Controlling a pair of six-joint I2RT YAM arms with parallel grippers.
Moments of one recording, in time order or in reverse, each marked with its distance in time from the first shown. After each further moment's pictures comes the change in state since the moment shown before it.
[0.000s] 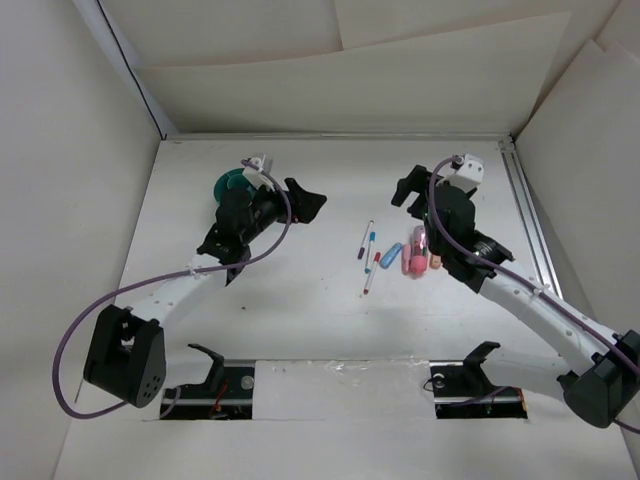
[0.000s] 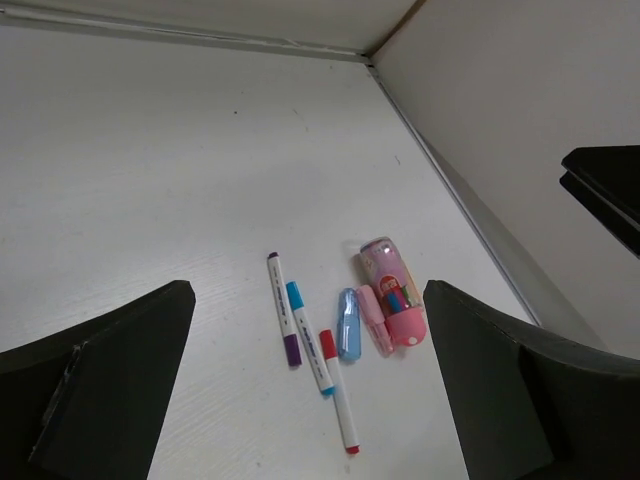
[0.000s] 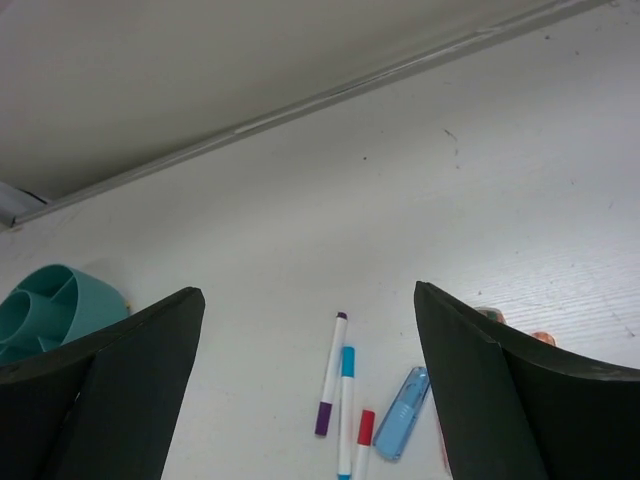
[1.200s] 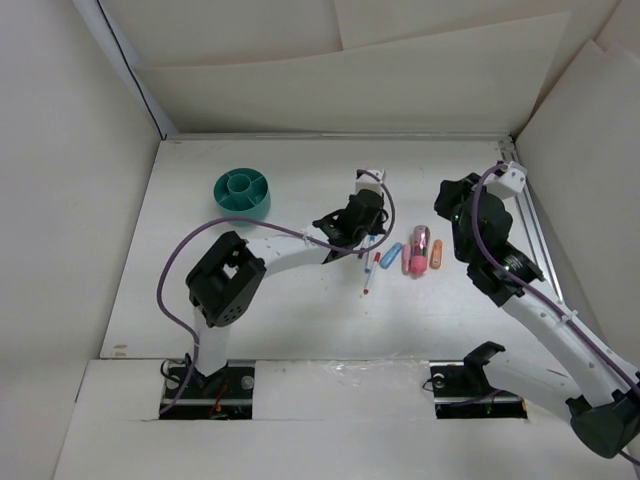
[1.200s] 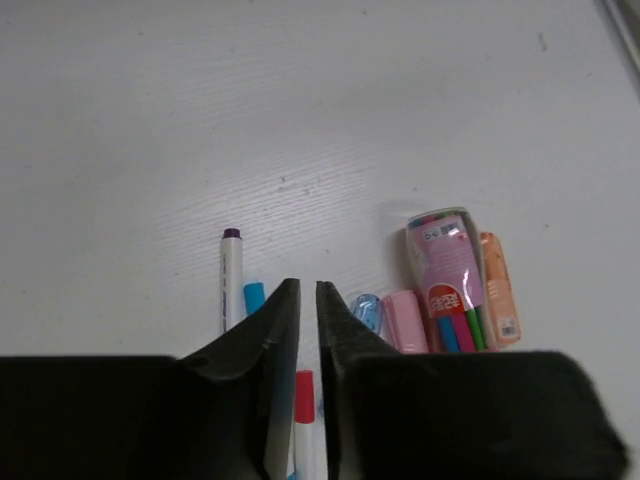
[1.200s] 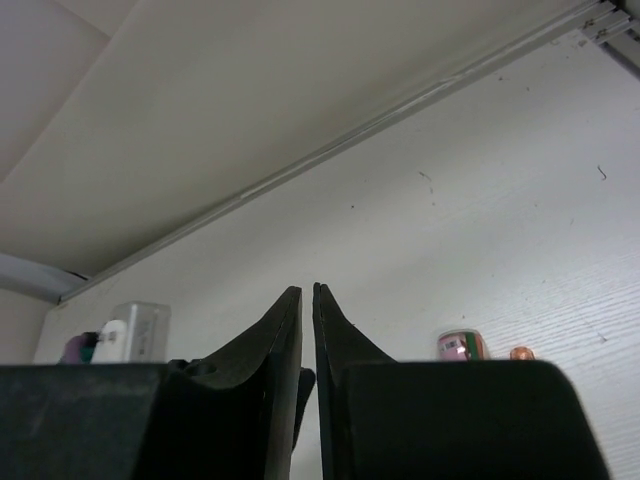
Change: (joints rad) left arm -0.477 0.651 0.568 -0.291 -0.590 0.071; right arm -0.098 -0.161 -0.036 -0.023 0.001 0.060
